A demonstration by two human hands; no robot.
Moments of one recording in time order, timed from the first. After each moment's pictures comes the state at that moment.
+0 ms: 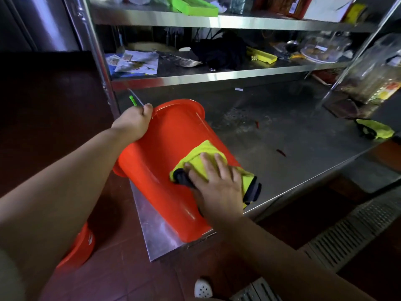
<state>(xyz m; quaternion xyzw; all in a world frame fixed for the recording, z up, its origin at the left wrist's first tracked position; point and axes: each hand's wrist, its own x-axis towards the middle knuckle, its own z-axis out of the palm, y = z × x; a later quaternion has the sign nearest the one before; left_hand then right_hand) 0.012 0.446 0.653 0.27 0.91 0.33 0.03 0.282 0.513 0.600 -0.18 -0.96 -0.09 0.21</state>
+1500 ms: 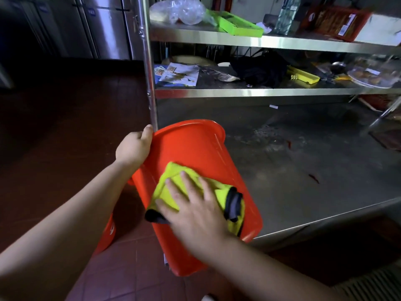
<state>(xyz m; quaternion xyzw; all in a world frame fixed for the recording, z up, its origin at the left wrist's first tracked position) 0.039 0.359 0.640 0.10 0.91 0.41 -0.01 0.256 0.440 0.629 0.07 -0.99 -0.10 0.11</state>
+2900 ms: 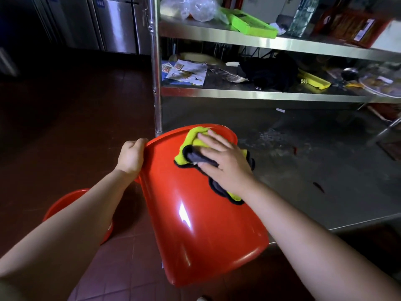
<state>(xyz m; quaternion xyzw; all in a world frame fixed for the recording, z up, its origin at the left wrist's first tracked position) 0.024 0.344 0.598 0.04 0.79 0.61 0.09 0.174 0.551 0.649 0.06 -0.97 0.16 0.18</state>
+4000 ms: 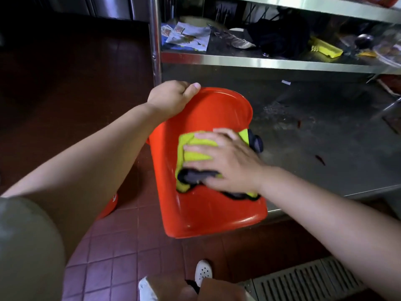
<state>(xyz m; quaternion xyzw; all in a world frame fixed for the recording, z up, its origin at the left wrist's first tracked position) 0.016 0.411 0.652 0.34 0.90 0.29 -0.03 0.220 0.523 0.654 0.24 -0.97 -0.03 0.08</state>
